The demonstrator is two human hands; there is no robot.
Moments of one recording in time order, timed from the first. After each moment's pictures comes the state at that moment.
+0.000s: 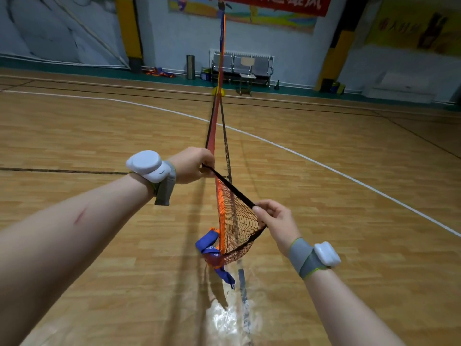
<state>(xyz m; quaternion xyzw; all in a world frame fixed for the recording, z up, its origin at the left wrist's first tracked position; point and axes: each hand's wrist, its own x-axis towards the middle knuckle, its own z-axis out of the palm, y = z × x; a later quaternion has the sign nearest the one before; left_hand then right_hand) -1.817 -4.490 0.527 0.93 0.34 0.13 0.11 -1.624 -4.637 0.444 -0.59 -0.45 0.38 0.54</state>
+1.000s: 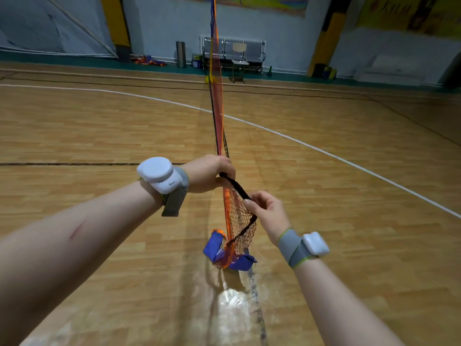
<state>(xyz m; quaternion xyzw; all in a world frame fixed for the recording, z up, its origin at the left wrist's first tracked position) -1.863 -4.574 0.520 0.96 0.24 0.09 0.14 -1.713 -4.681 0.438 -0.60 -0.45 0.36 0.55</state>
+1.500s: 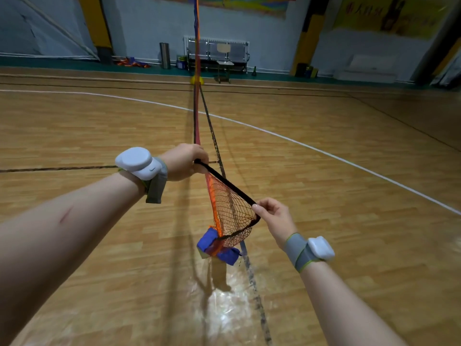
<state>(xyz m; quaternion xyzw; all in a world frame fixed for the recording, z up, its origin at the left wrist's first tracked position) -1.927 -4.582 0.523 0.94 0.30 0.11 0.12 -1.740 -4.743 0.424 -0.64 -0.42 0.33 0.56</state>
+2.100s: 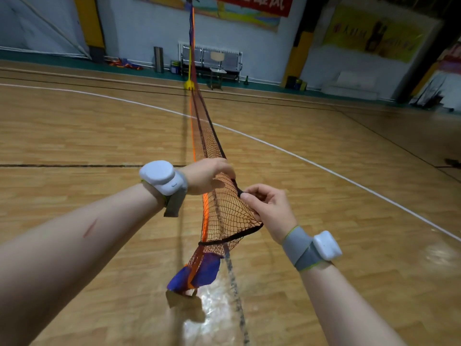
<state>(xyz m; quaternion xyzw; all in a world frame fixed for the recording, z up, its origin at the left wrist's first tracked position) -1.875 -4.655 0.525 0.96 0.20 0.11 0.15 -1.744 -4.797 0.500 -0.57 -0.51 0.33 0.56</state>
